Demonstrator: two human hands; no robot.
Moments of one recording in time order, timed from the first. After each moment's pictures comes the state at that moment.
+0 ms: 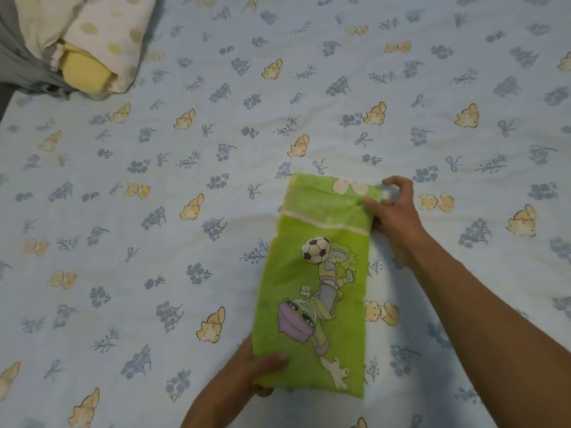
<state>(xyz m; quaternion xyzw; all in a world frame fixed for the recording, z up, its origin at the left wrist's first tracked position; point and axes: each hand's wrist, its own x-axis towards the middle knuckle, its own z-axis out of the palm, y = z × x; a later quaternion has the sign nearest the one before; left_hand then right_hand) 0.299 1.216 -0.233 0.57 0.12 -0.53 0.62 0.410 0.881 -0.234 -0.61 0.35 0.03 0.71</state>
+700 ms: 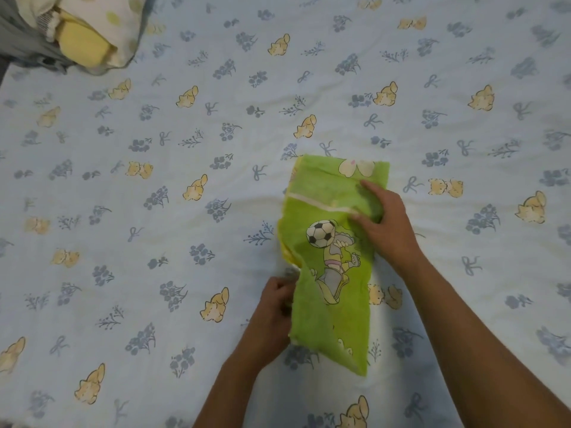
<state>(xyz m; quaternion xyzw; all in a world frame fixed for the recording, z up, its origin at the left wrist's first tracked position) 0.315 1.168 -0.232 0.79 -0.03 -0.31 0.53 0.376 0.918 -0.242 -0.82 0.24 0.04 0.51</state>
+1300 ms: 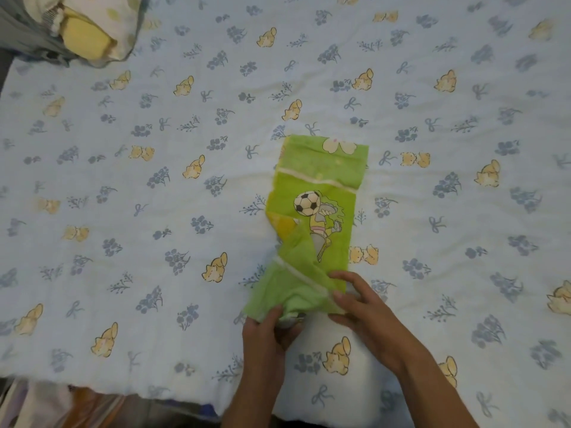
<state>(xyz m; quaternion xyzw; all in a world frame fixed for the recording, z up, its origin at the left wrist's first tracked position) 0.212 1.170 -0.215 0.50 0.44 -0.20 0.72 0.188 0.981 -0.214 -0.49 0.30 0.25 0.78</state>
